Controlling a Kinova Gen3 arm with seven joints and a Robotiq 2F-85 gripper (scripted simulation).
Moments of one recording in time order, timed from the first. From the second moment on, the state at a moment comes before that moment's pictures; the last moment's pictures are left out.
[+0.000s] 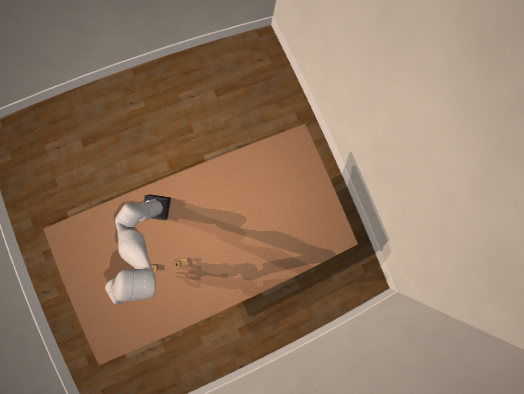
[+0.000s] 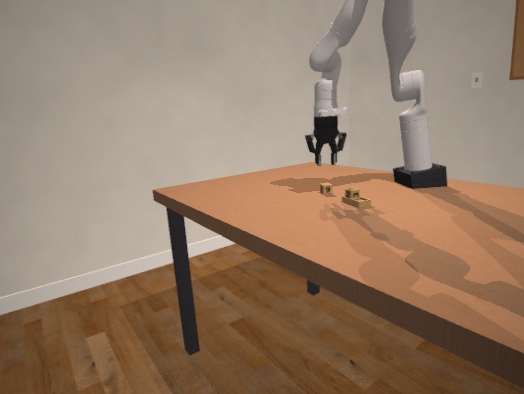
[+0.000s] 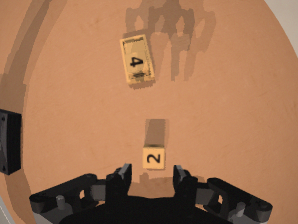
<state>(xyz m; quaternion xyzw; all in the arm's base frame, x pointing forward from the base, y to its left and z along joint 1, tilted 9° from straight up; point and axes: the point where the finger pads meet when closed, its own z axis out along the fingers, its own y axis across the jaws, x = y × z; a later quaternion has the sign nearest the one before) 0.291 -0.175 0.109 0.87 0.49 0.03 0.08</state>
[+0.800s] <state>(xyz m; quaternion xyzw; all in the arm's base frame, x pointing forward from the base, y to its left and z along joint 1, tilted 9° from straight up) 0.295 -0.174 0.096 0.87 0.49 0.04 0.08</state>
